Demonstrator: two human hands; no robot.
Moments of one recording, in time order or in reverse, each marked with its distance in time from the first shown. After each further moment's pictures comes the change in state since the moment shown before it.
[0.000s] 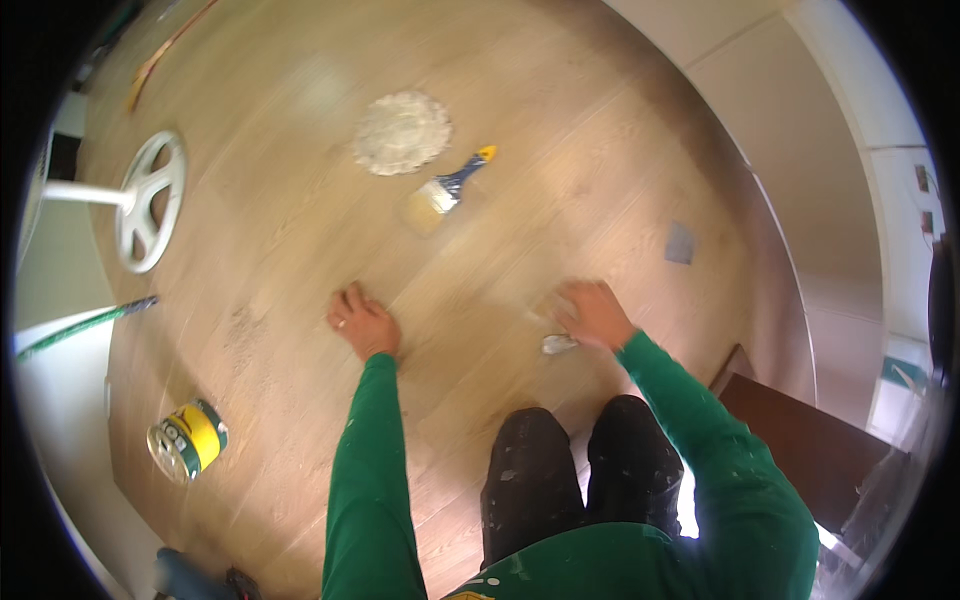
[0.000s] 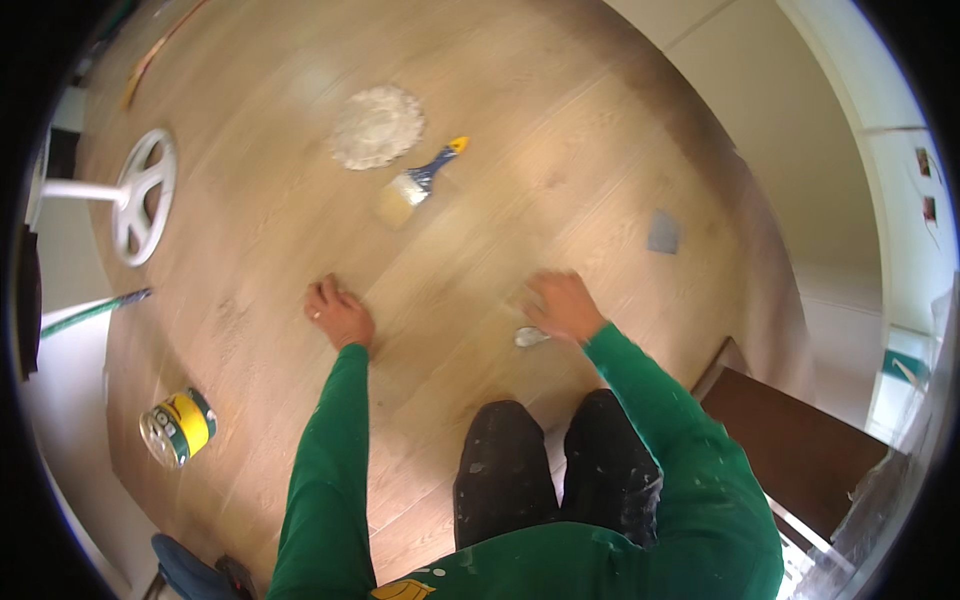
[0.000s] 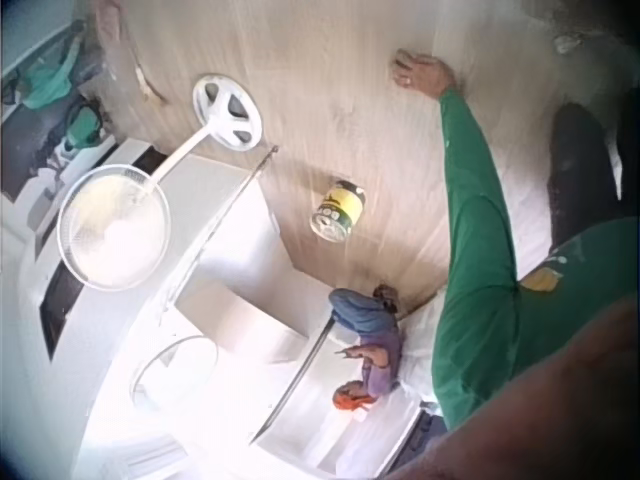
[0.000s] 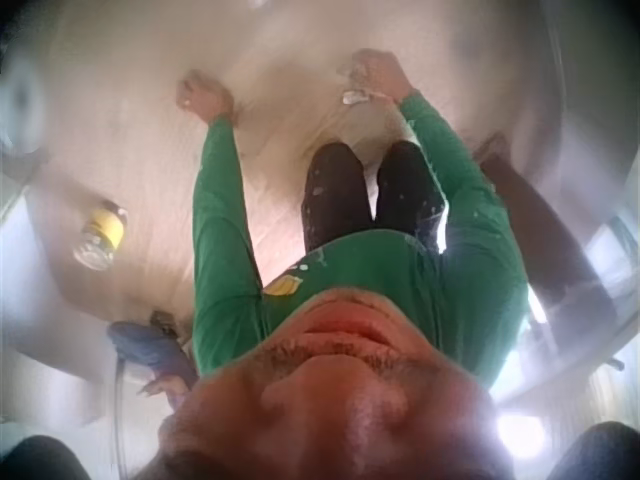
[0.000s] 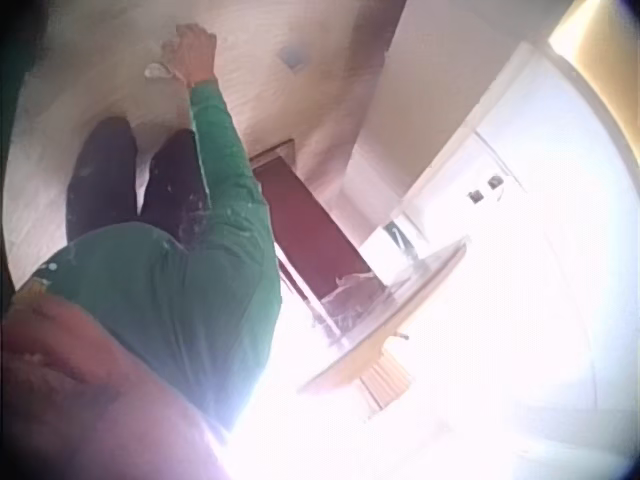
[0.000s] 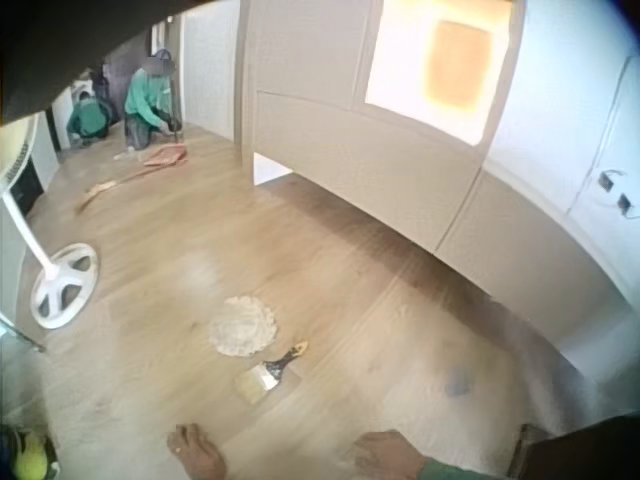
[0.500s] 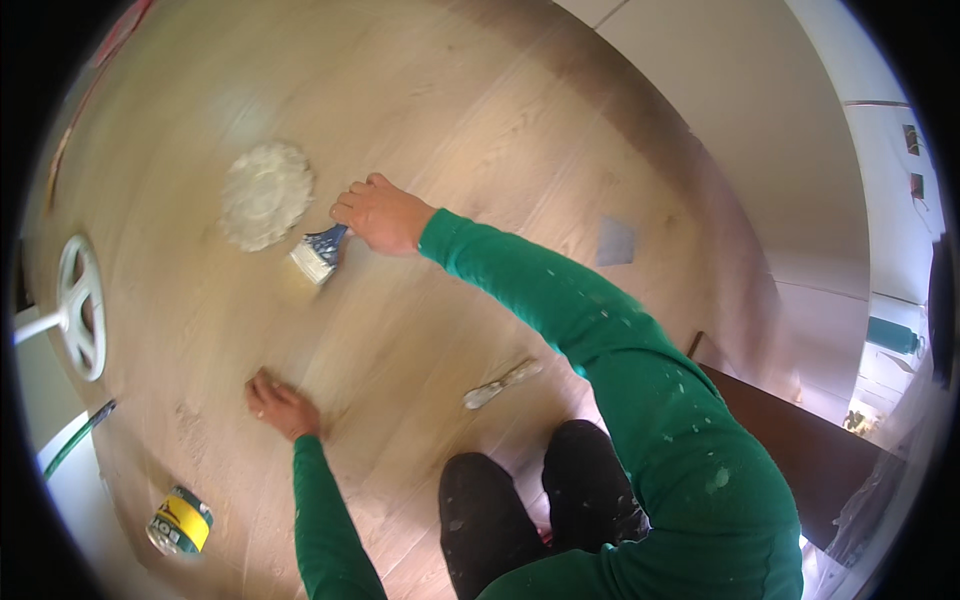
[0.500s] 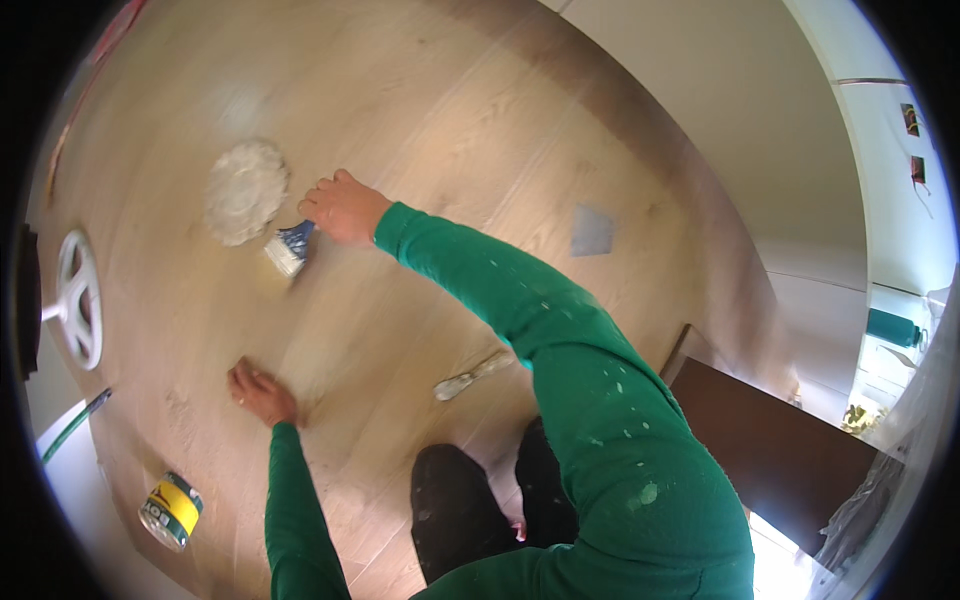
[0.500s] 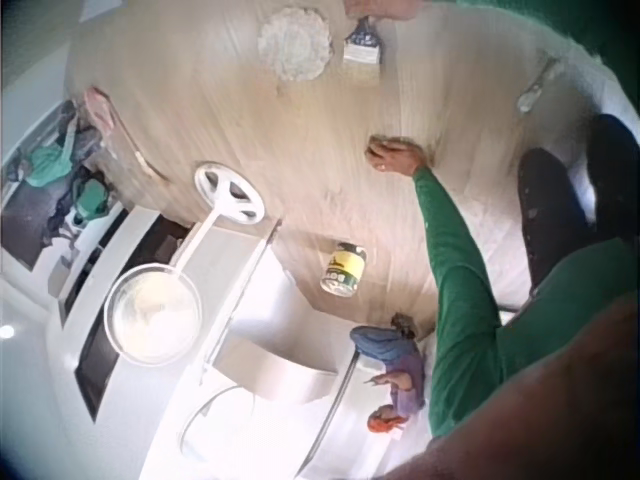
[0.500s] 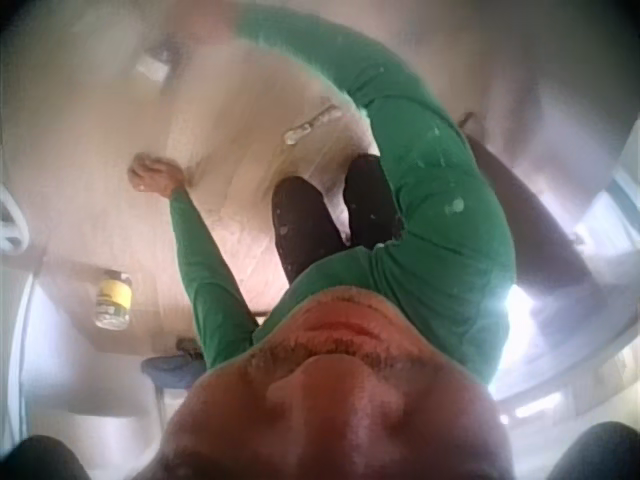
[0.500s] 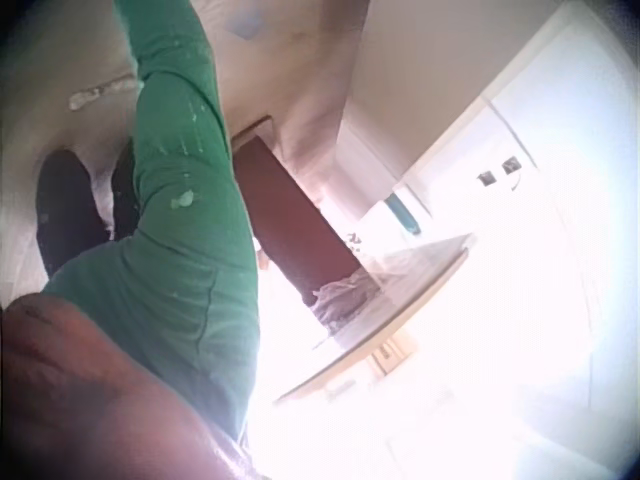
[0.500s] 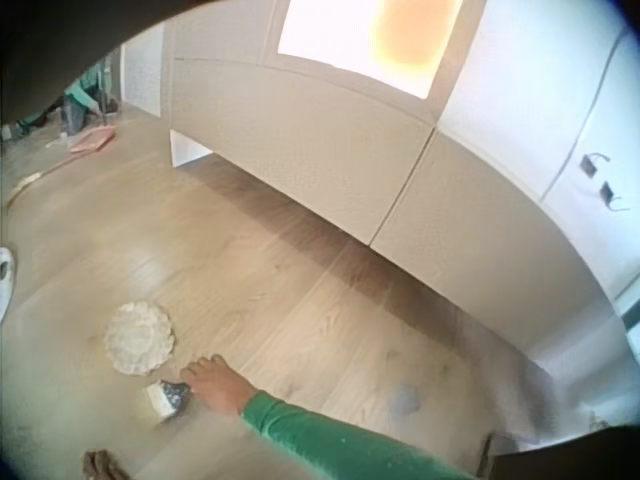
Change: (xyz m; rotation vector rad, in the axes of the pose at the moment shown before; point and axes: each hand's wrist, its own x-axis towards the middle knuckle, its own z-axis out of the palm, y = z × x) left_hand -0.003 -0.004 0.009 0.061 0.033 0.023; right_hand 0.267 0.027 -0.039 -0.111 0.104 -0.462
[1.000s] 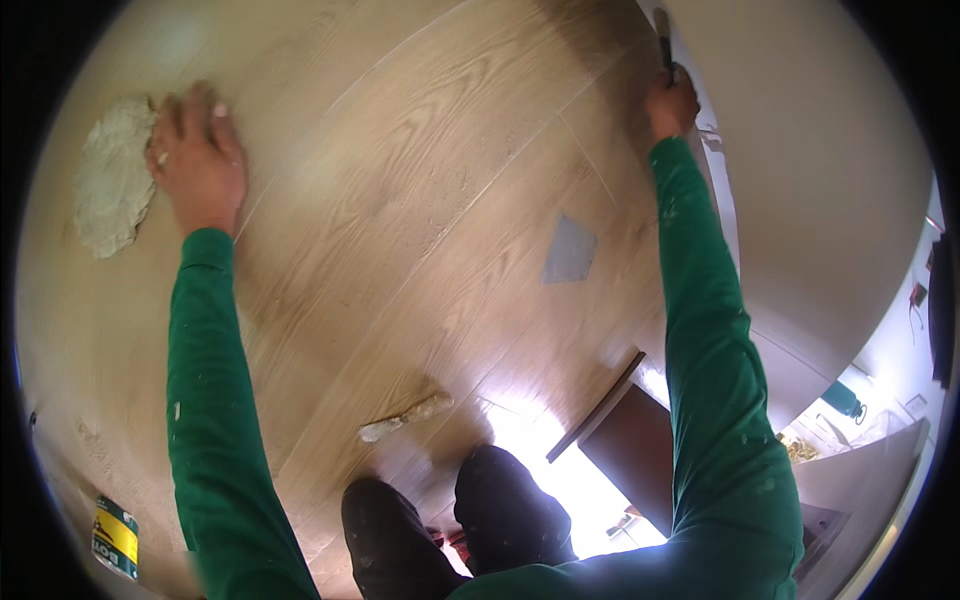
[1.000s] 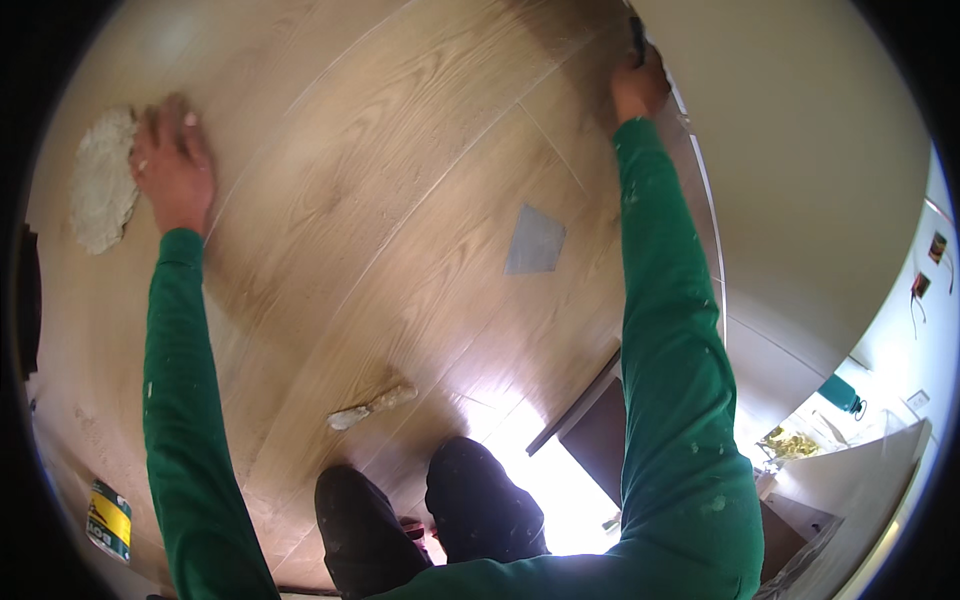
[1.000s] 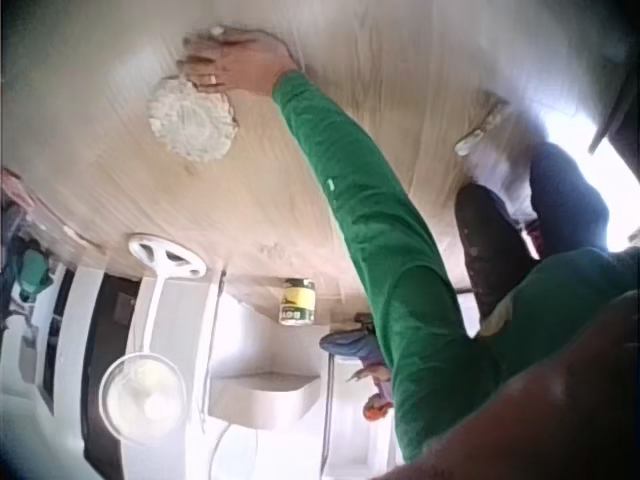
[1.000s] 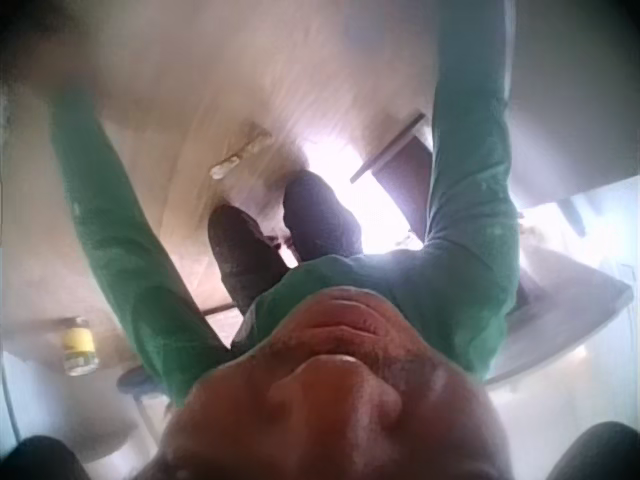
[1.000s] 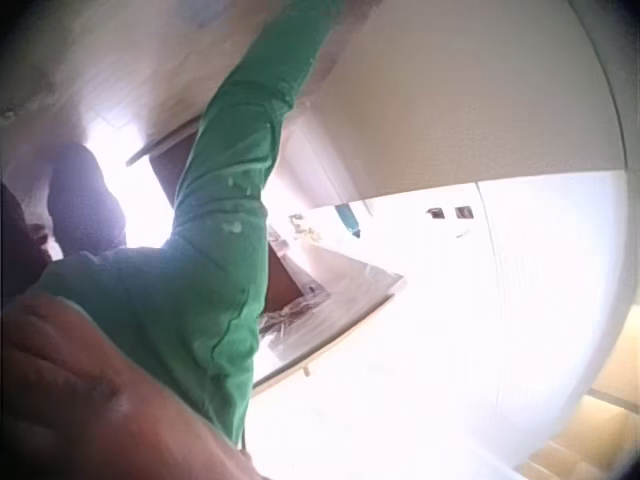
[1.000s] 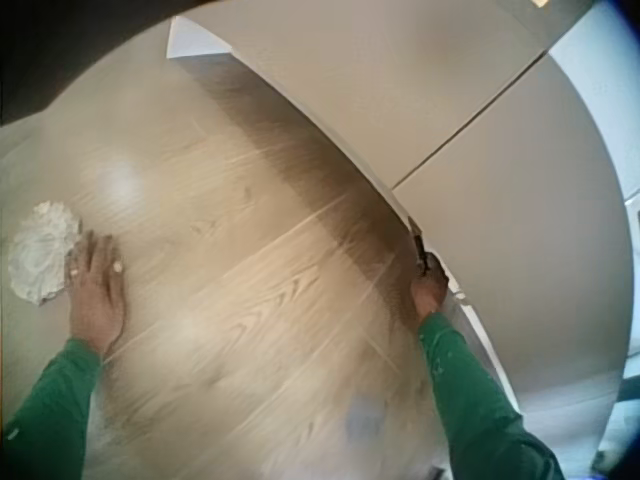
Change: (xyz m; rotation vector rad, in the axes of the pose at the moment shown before) left_hand 0.189 0.313 0.136 -0.161 0.150 0.325; right_hand -0.315 0.395 -0.124 -0.630 0.679 1.104
